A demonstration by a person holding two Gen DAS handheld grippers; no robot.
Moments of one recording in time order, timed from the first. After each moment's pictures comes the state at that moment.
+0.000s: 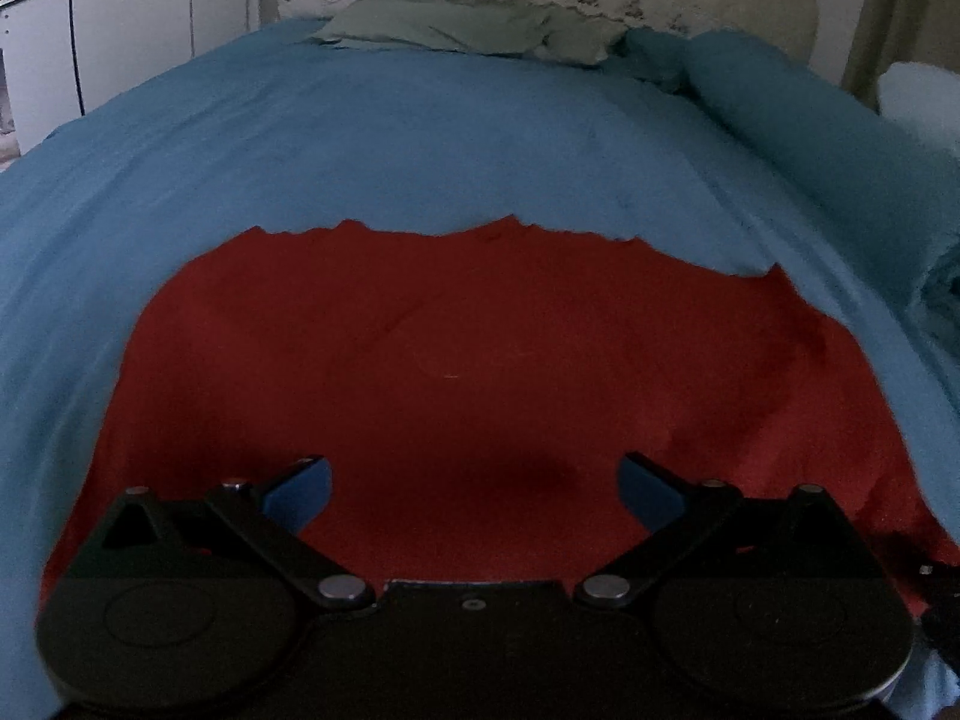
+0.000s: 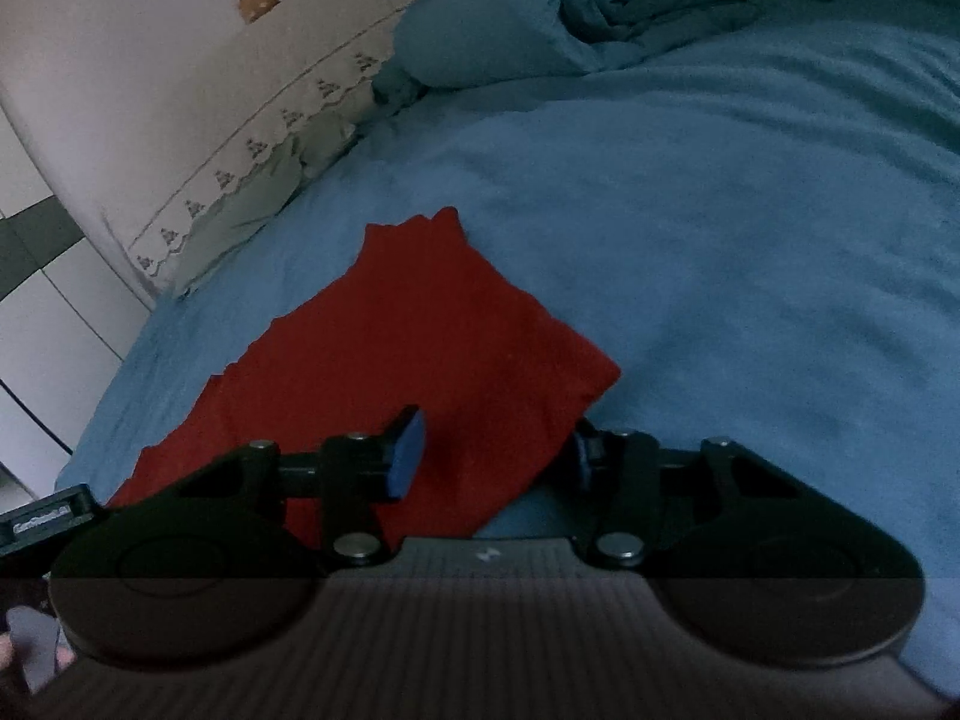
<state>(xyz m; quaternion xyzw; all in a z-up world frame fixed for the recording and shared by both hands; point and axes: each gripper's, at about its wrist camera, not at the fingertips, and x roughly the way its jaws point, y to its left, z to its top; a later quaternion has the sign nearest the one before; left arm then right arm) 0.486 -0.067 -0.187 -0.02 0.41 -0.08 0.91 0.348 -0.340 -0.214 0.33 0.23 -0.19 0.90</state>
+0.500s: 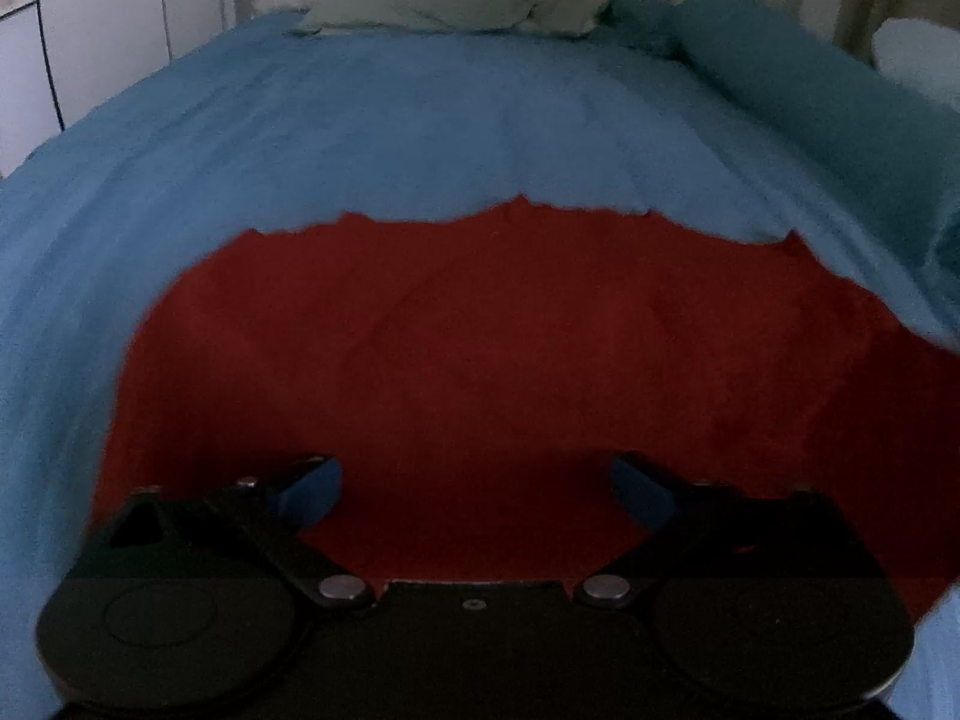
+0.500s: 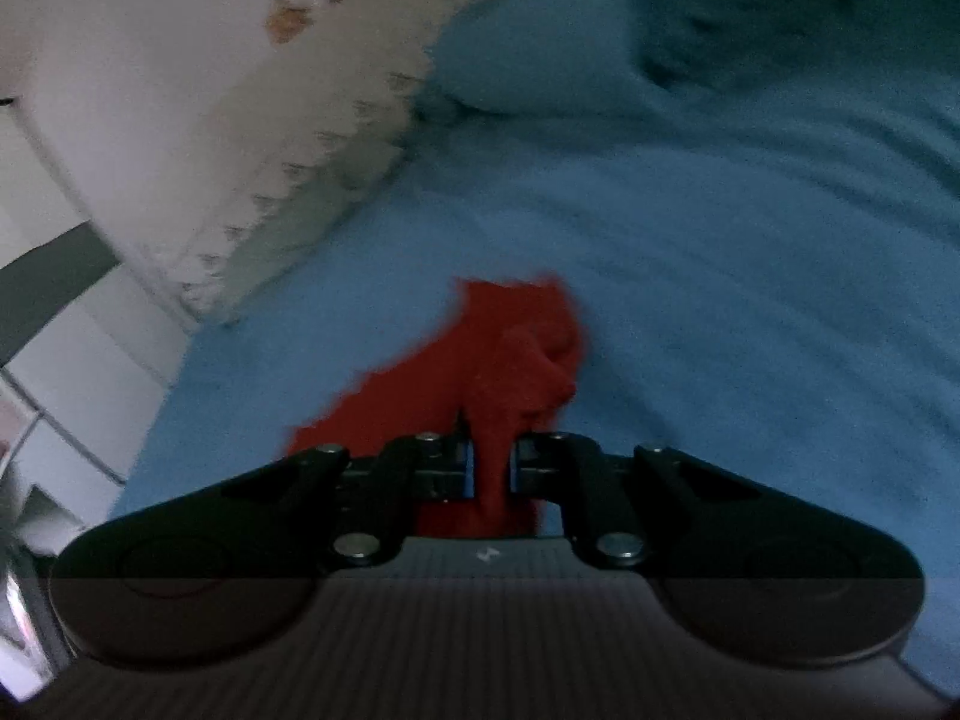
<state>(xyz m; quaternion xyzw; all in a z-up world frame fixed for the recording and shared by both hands) 0.498 -0.050 -0.187 0.01 0.42 -0.10 0.90 0.382 -0.319 -0.141 0.33 0.21 -0.15 0.91</state>
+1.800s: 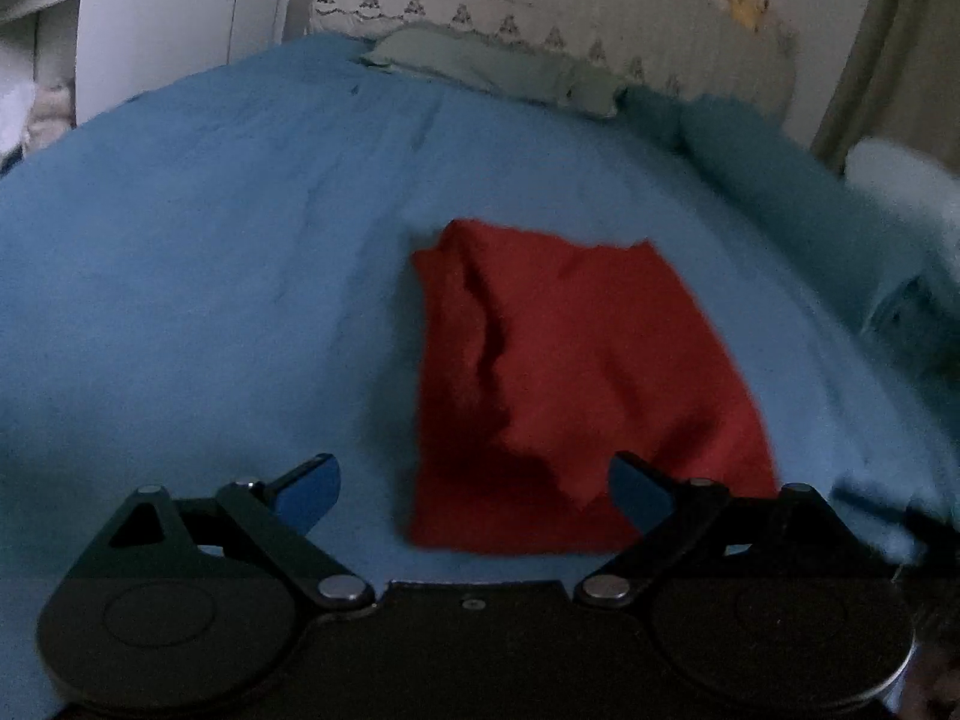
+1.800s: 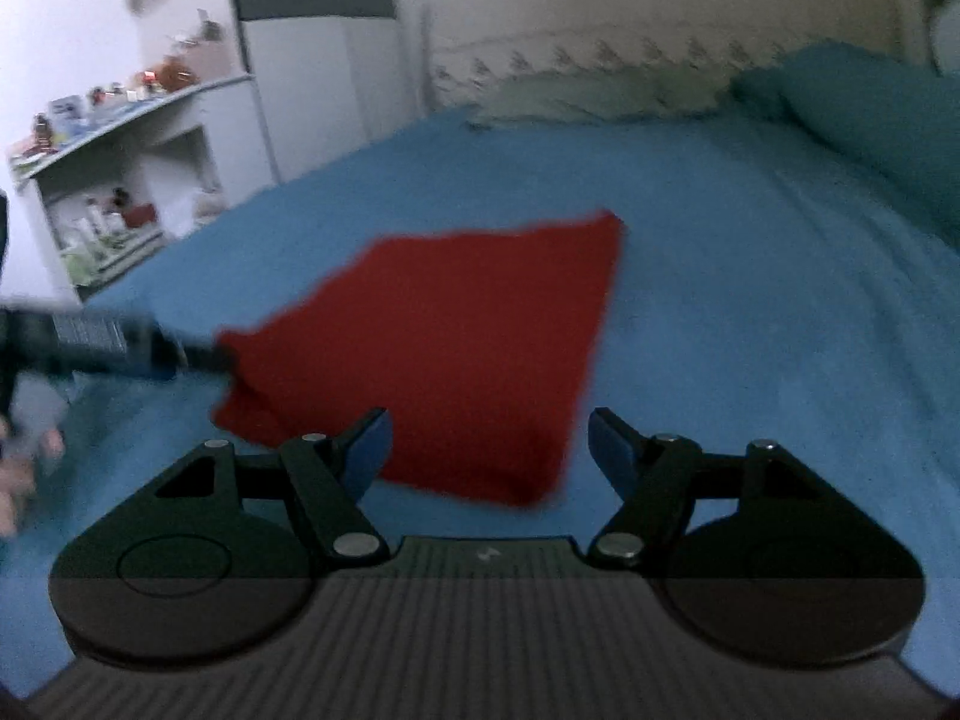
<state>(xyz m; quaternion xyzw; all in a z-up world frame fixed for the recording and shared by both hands) 0.405 0.129 -0.161 -0.09 0.37 -0.14 0.91 0.357 -0.151 -0.180 0.06 0.28 0.06 0.96</state>
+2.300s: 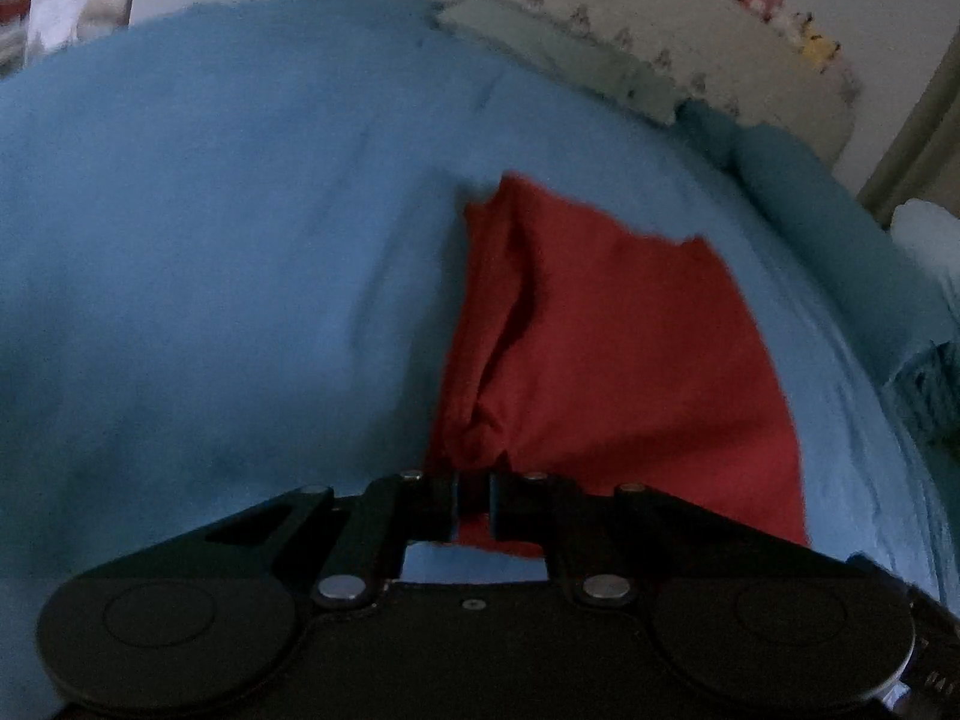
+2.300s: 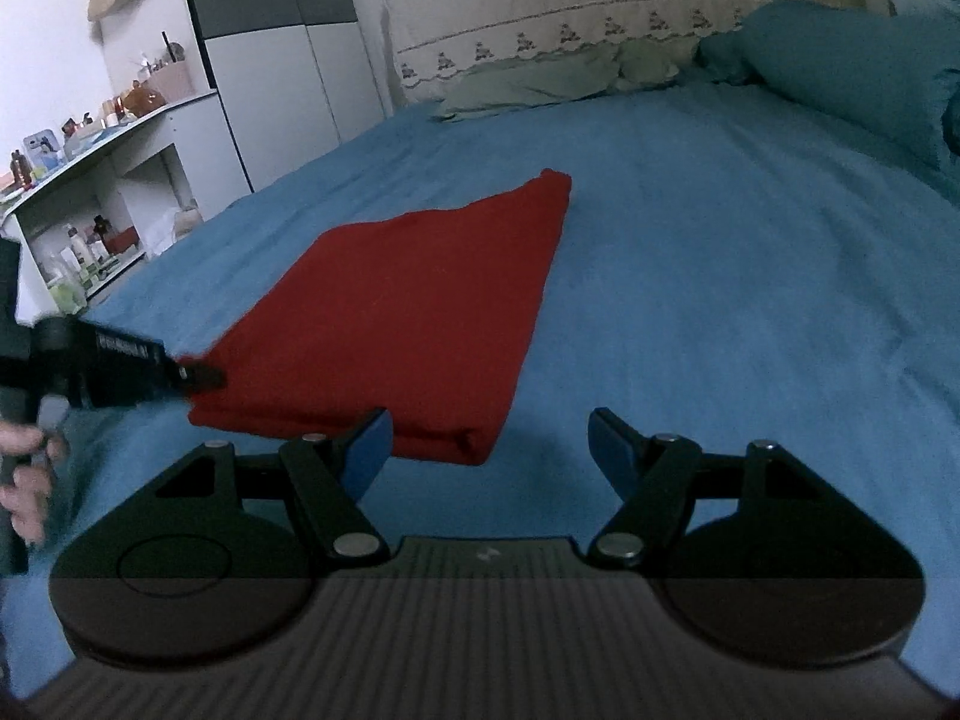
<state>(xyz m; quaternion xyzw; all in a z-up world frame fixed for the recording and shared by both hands) 0.419 0.142 -0.199 -0.17 0.41 -0.10 0.89 0.346 -0.170 -0.196 0.09 0.28 0.05 0.95</state>
